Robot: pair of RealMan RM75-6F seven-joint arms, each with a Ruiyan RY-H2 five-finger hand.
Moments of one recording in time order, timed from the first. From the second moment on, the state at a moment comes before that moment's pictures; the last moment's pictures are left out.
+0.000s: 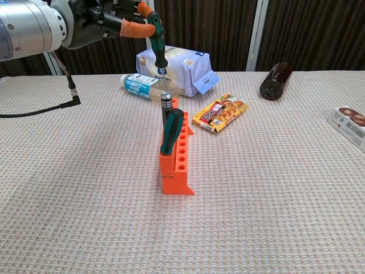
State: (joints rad) left arm -0.84 -1.40 -0.43 -1.68 0.94 0.84 -0.33; right arm -0.05 -1.15 0.05 -1.49 -1.42 1.47 0.14
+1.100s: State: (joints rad) left arm -0.89 -1.52 -0.37 -1.57 0.88 0.86 -0.18; right arm -0.05 -1.15 0.05 -1.49 -1.41 1.45 0.14
